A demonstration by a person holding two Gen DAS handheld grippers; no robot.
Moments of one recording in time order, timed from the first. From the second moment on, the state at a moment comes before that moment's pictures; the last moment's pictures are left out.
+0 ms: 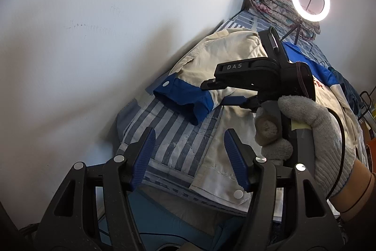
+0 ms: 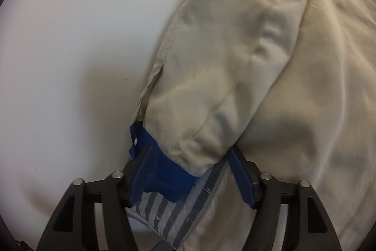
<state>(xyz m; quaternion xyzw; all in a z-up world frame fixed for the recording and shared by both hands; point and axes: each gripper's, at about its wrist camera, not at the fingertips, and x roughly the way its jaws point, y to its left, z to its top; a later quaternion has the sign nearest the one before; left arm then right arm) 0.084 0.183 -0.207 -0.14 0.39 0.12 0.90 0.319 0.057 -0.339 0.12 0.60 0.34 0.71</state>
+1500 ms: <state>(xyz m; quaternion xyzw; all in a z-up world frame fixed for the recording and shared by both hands) 0.224 0.207 -0.286 -0.32 0.45 0.09 0.83 0.323 -0.087 -0.291 0.11 0.55 0.33 0.76</state>
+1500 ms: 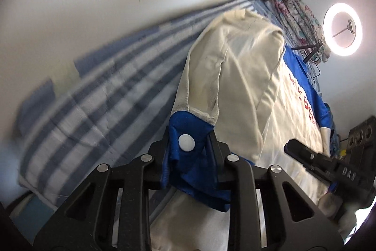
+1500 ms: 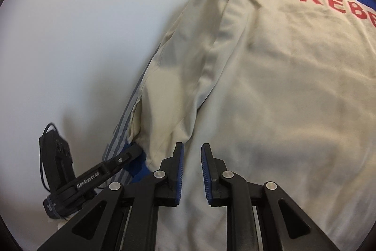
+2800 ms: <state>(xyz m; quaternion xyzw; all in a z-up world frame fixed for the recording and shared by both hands) 0.194 0.133 -0.186 -0.10 0.34 0.04 0.93 0.472 0.088 -0.237 -0.03 0.55 0.26 0.79</state>
